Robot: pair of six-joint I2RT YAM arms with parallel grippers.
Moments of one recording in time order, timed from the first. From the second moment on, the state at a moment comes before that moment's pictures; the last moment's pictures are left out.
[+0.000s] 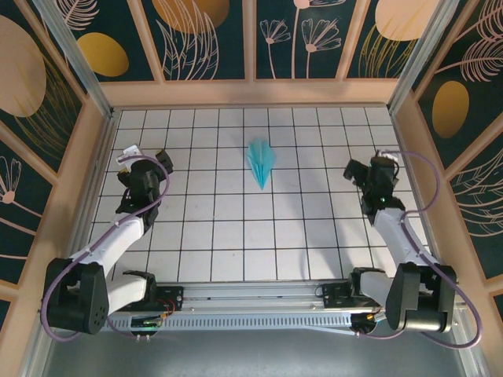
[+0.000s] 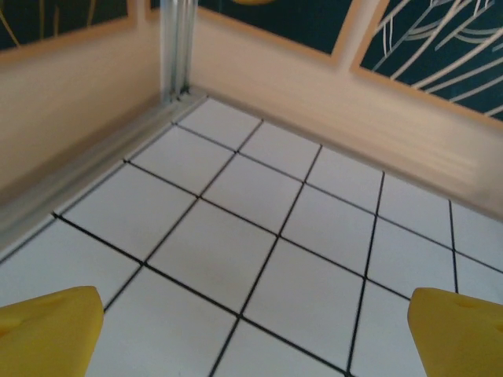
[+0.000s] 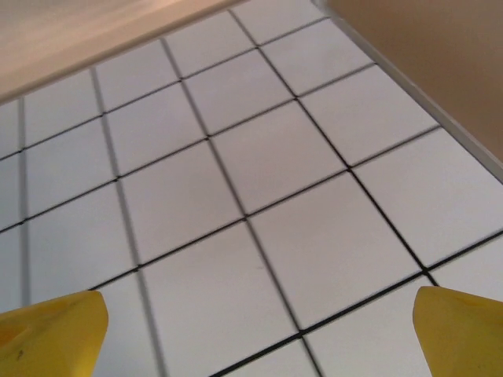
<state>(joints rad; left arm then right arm) -0.17 1.17 0.55 0.29 -0.49 -0.41 -0.06 1.10 0.56 -0.01 0.18 0.29</state>
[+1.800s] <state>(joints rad) -0.07 1.50 0.22 1.16 -0.31 -0.03 -0.03 1.56 0.20 1.21 0.03 0.14</state>
